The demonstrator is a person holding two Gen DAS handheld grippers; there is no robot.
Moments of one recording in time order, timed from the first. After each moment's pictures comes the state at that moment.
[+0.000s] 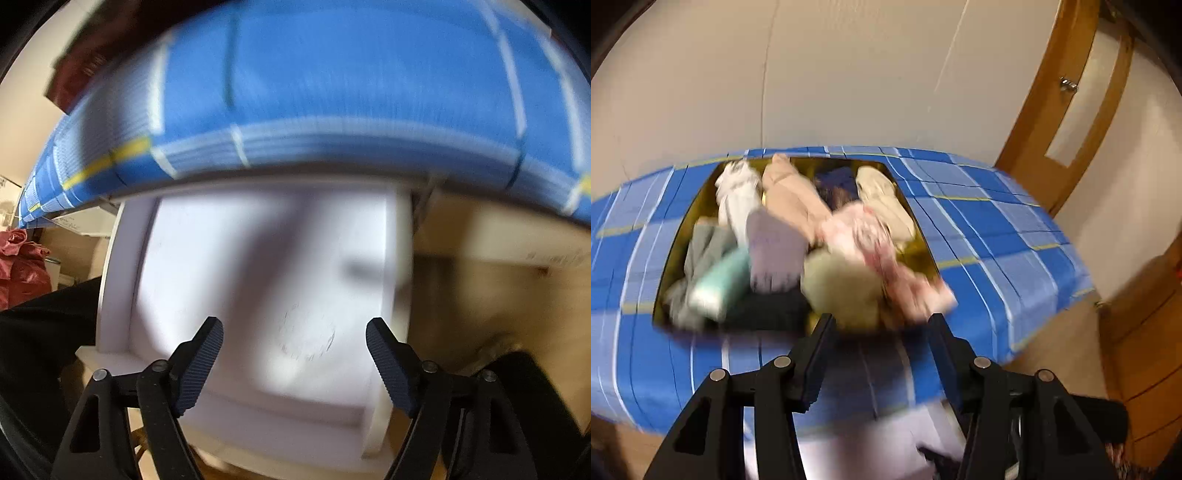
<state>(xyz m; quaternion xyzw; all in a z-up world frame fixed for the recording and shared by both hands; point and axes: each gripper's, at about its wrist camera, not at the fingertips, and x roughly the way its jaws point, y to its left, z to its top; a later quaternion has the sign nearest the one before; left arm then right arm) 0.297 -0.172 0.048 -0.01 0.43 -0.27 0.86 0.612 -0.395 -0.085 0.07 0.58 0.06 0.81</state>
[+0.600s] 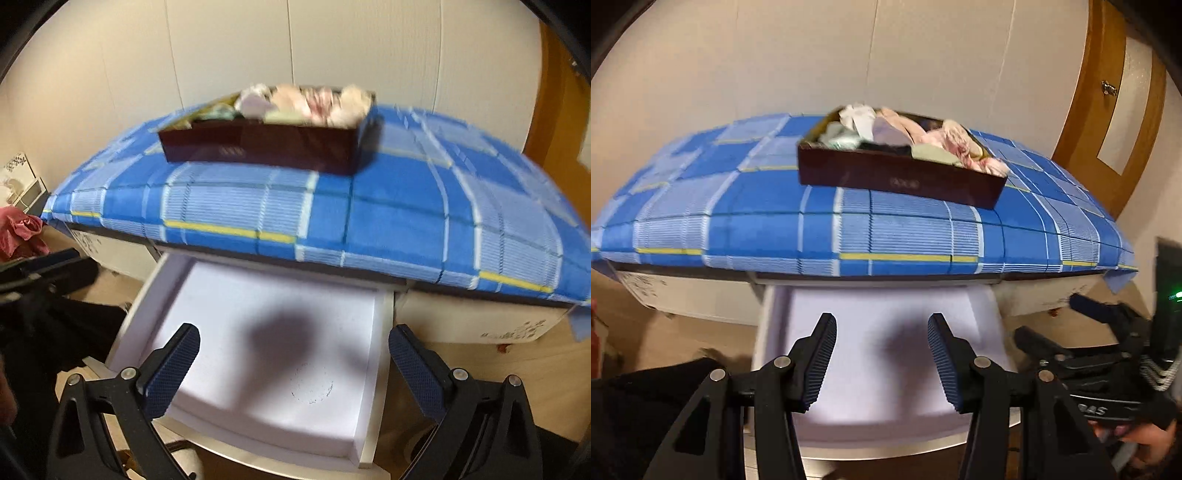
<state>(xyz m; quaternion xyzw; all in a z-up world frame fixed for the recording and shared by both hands) 0.144 -0.101 -0.011 -0.01 0.41 -0.10 0.91 0.532 -0.332 0.020 -0.01 0.41 0.04 0.91</state>
